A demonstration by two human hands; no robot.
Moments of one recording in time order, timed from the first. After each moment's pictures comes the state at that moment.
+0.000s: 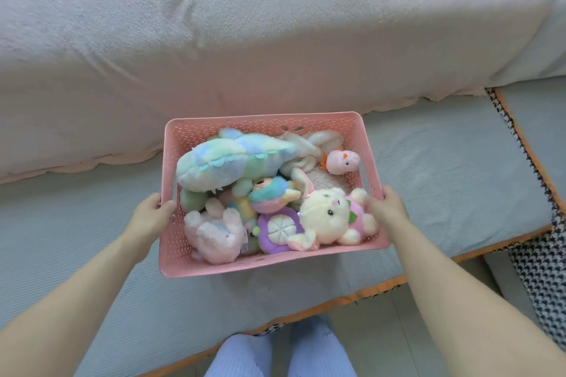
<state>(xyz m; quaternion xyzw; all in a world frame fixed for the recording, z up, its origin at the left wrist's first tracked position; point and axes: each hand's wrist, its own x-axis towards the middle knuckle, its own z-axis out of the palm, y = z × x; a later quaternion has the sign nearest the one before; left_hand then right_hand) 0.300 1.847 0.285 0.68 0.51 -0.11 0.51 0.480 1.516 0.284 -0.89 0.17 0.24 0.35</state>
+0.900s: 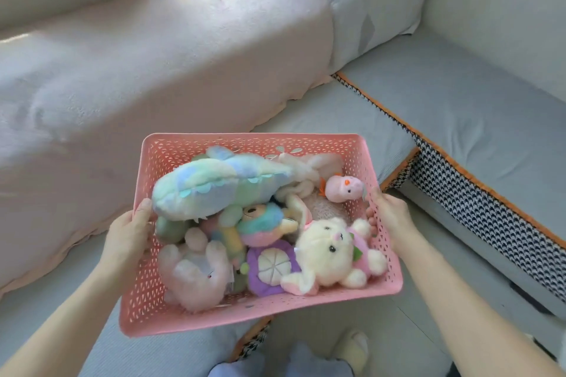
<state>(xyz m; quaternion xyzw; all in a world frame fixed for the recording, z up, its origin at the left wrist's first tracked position) 0.349 1.713 0.400 0.74 0.32 -0.04 0.59 0.373 1.338 0.387 -0.73 0.35 0.07 0.58</state>
